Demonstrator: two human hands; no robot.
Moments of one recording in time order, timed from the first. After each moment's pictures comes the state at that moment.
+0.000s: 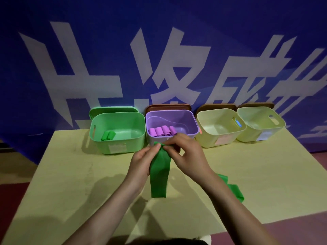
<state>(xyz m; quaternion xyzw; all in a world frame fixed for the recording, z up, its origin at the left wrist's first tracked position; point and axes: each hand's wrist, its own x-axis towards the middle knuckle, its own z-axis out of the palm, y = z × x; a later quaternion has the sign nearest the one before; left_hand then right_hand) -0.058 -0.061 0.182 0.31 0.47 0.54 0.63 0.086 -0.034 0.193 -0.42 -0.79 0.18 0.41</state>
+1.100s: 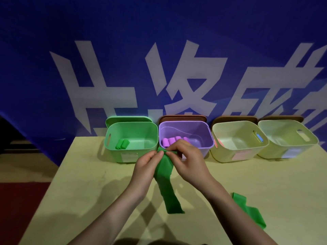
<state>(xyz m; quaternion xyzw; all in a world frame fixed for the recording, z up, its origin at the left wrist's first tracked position) -0.068 -0.040 0.183 0.35 0.51 0.56 0.55 0.068 -0.001 0.187 -0.39 -0.77 0.25 0.43</state>
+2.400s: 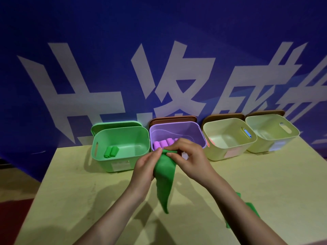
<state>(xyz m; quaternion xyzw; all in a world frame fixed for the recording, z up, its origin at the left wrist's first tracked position) -0.067 -0.011 0.186 0.33 0.45 0.55 0.62 0.080 0.025 0.186 -0.40 -0.76 0.26 0.44</state>
